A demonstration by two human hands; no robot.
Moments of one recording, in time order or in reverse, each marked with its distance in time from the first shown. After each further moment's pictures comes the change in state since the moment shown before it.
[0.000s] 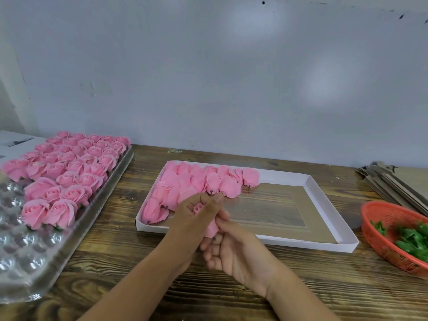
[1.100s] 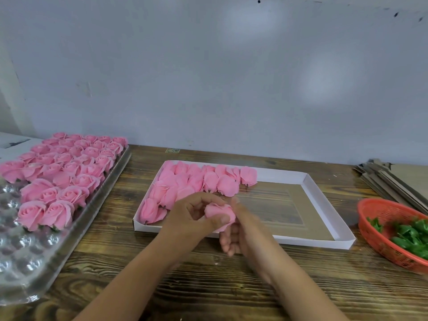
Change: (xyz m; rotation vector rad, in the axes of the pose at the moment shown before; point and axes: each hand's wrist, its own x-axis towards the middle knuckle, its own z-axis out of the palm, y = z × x) left_hand 0.001 0.001 -0.010 0.131 -0.068 0.070; right_hand 0.001 -0.011 -0.017 -0.294 0.311 -0.147
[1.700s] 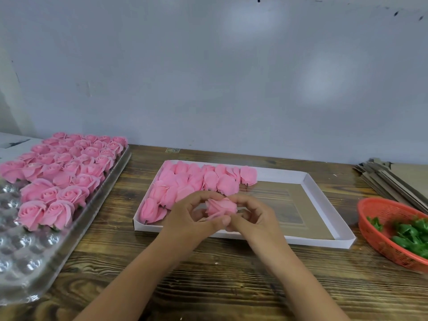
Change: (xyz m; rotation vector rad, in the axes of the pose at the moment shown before) left_hand 0.001 -0.003 -0.003 0.080 -0.009 -0.030; right_hand -0.004 -0.004 -0.009 -0.225 0.150 -0.343
